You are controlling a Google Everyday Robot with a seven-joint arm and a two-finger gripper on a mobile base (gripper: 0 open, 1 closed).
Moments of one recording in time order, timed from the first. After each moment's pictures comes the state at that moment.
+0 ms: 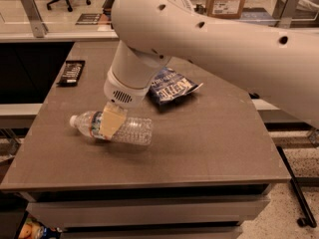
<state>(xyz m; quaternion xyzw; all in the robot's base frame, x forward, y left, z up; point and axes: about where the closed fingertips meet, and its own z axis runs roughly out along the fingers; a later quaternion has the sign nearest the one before) 0.479 0.107 0.855 -0.63 0.74 0.14 0.17</state>
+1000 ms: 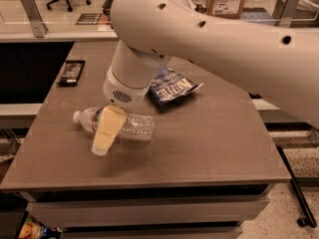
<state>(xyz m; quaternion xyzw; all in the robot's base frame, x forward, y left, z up) 0.476 0.107 0.858 -0.63 0.74 0.13 0.17</state>
